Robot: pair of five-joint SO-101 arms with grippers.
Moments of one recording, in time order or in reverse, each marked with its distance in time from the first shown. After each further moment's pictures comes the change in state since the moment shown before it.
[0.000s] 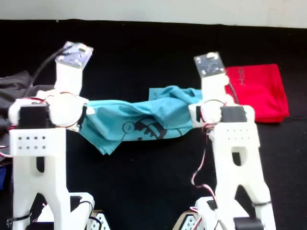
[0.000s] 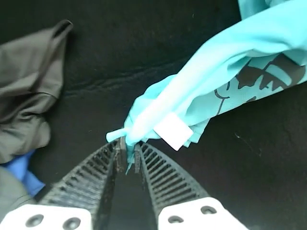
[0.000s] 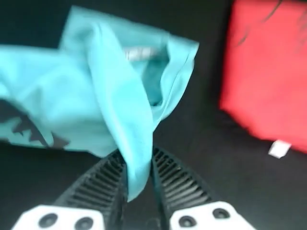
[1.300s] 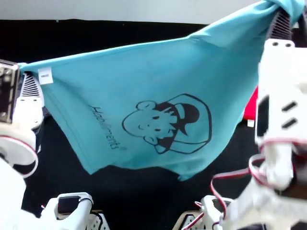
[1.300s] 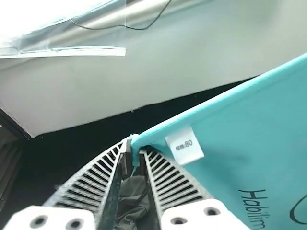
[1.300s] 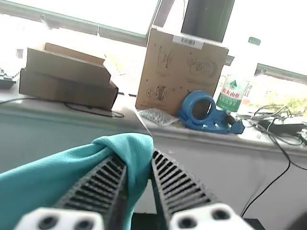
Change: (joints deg) left arm -3.6 -0.9 -54.0 12.0 0.0; right arm 12.4 2.8 -65.7 2.0 0.0
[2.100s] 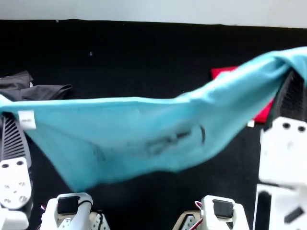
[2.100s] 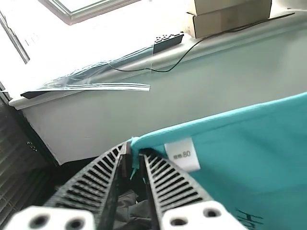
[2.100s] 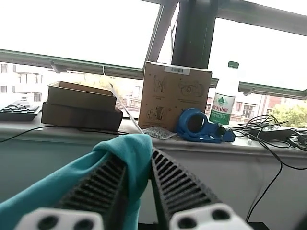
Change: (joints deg) left arm -0.5 -14.9 0.3 0.0 0.0; right arm 0.1 -18.6 0.9 9.3 -4.8
